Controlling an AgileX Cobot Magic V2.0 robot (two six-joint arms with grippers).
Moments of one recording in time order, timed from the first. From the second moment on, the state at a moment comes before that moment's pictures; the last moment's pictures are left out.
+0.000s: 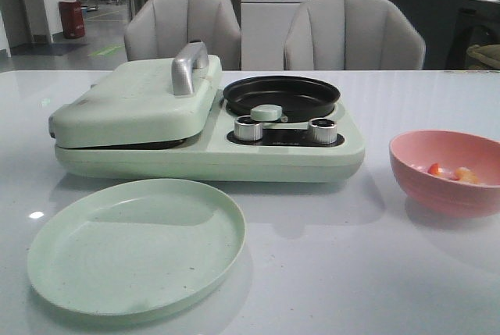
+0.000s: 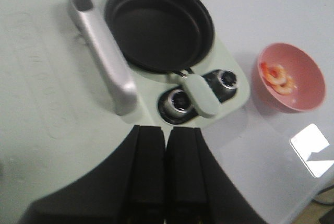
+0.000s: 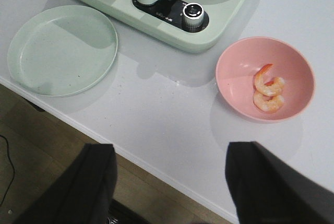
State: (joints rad) left arm -0.23 1.47 -1.27 -0.79 0.81 0.66; right arm 0.44 0.67 -0.85 0.06 0.95 0.02
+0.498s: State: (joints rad) left arm -0.70 1.02 -0.79 -0.76 0.59 0.67; right arm 0.44 0.67 -0.85 0.06 0.95 0.02
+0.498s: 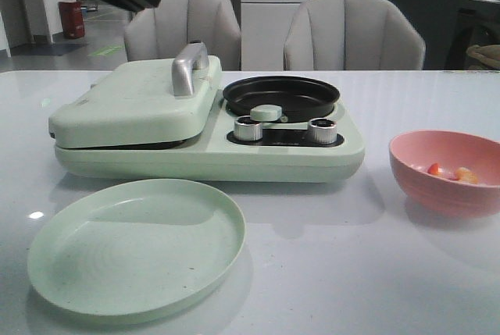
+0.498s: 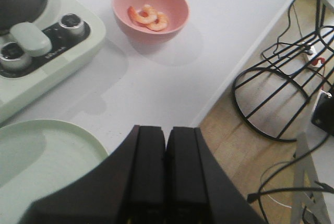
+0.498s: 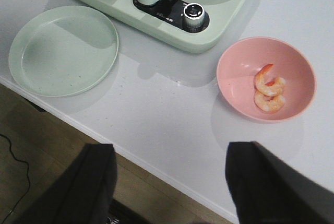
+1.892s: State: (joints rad) left arm -0.78 0.87 -0.62 -0.76 0.55 0.67; right arm -0.11 1.49 -1.05 0.13 0.84 -0.05
